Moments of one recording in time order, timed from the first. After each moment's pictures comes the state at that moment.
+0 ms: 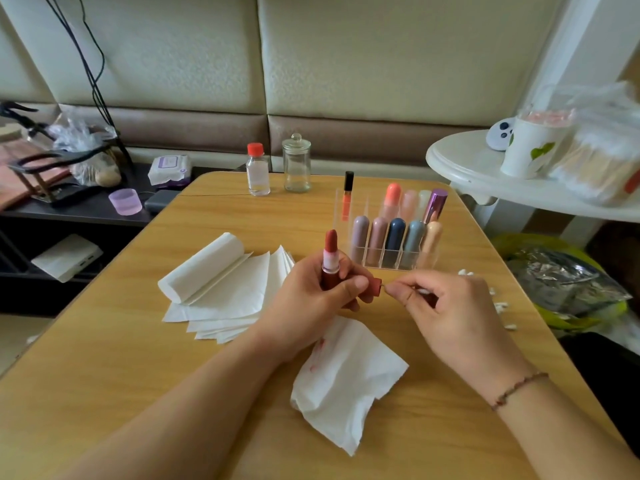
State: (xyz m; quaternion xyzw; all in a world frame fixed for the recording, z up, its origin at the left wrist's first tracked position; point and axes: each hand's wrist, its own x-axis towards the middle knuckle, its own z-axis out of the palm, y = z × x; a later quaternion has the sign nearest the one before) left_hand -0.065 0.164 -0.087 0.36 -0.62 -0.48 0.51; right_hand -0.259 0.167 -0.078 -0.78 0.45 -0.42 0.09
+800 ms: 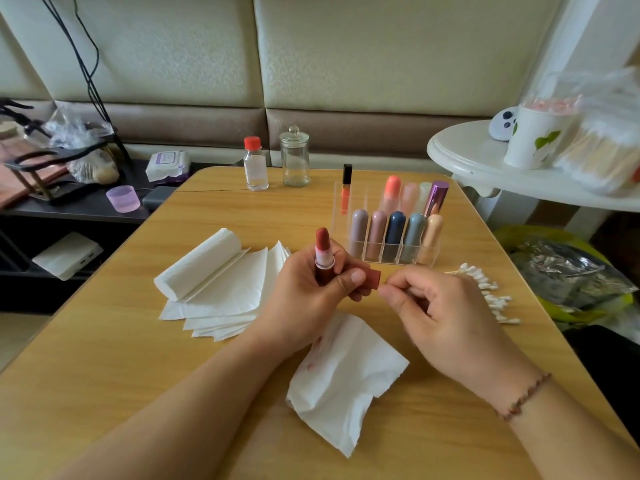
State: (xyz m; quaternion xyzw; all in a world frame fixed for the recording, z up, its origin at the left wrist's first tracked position) left_hand -0.066 0.160 -0.092 0.33 -0.63 -0.42 0.56; right_hand -0.254 0.174 -0.079 -0.79 0.42 -0.41 0.18
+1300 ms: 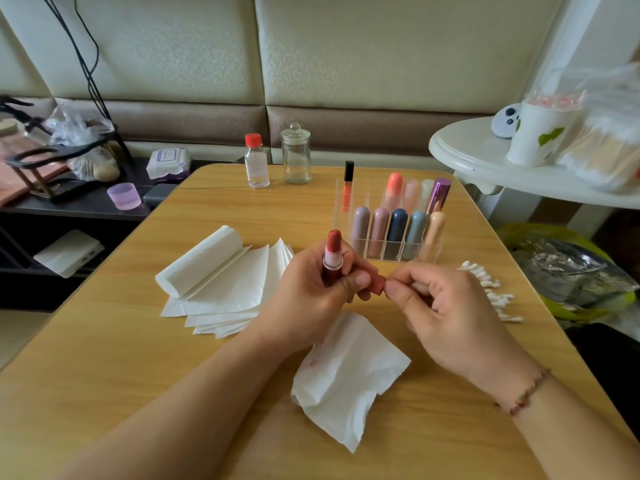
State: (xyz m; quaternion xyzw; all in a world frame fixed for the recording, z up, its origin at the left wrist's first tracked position) left_hand -0.067 0.162 -0.089 0.34 -0.67 -0.40 0.52; right_hand -0.255 0.171 -0.081 -0.78 0.43 -0.41 0.22
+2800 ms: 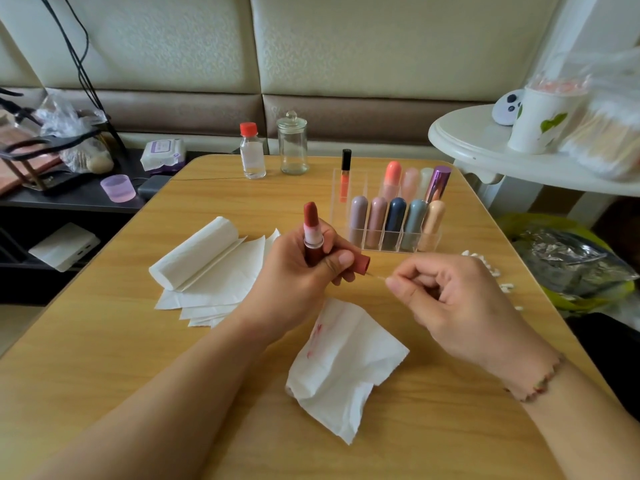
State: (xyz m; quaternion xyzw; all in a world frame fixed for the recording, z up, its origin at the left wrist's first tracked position) left_hand -0.058 0.161 -0.082 0.35 -0.64 -0.42 0.54; right_hand -0.264 0.173 -0.073 -0.78 0.41 -0.38 0.28
